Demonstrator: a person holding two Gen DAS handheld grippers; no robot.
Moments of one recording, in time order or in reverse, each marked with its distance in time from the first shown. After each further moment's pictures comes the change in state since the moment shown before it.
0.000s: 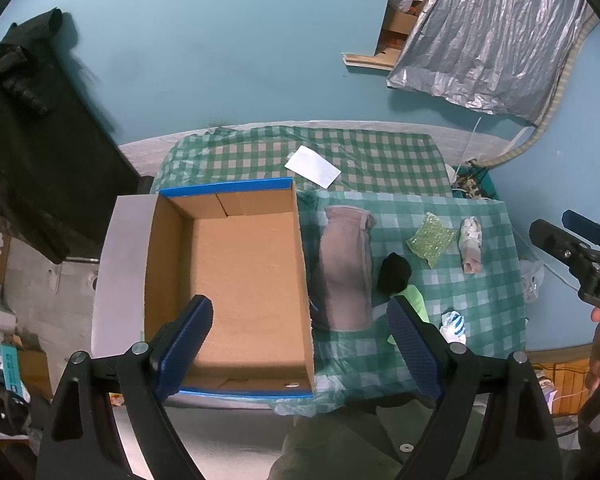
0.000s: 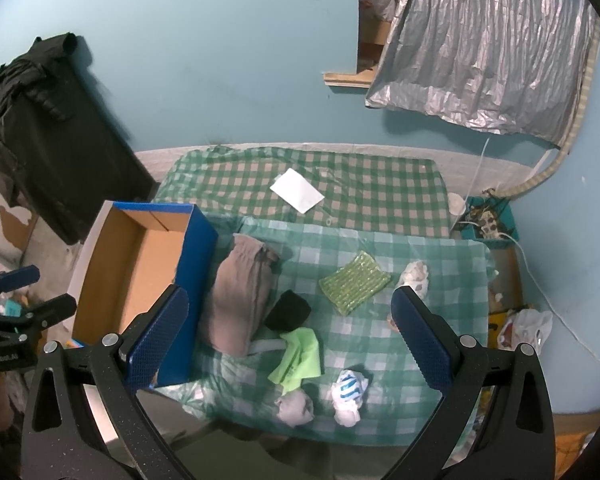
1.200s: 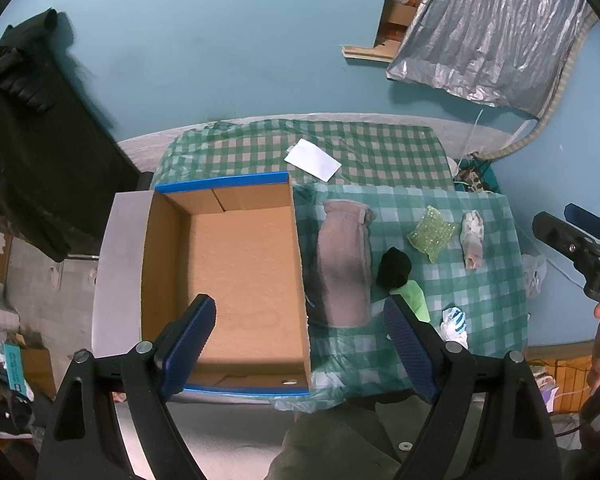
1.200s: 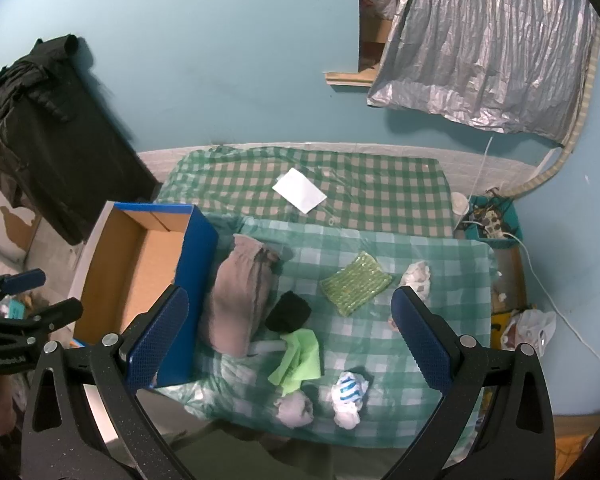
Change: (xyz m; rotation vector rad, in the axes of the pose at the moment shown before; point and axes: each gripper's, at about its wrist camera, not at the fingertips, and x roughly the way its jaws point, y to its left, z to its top) left arm 0.005 -0.011 -0.003 0.008 0.019 0.016; right arm 0.000 -0.001 -0.002 -0.002 -0.007 0.010
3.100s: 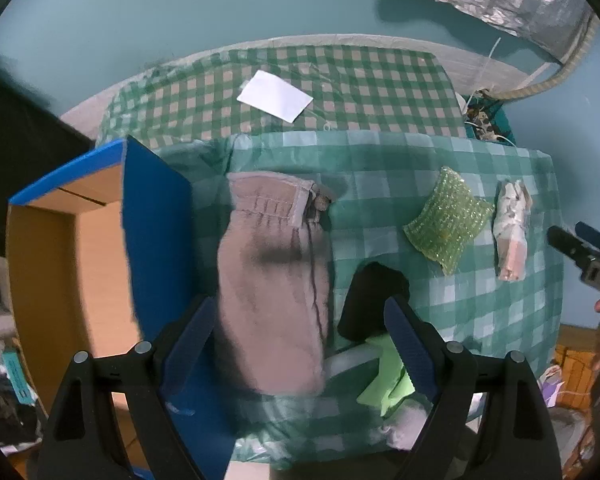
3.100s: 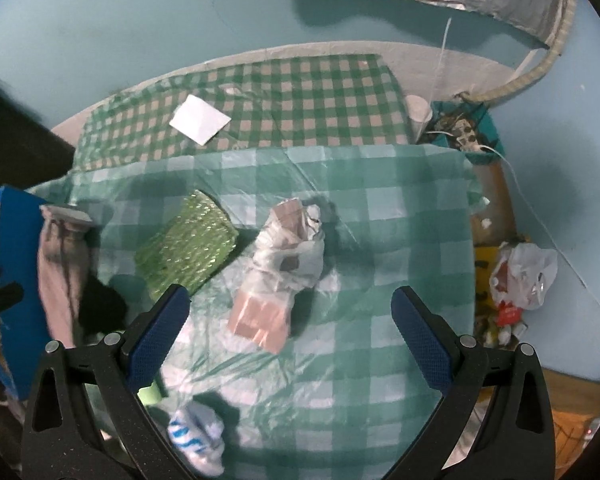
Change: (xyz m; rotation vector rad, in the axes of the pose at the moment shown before) left arm 0.206 -0.098 0.047 0.067 0.263 -0.005; right arm 0.187 -0.207 -0.036 0.164 0.286 -0.092
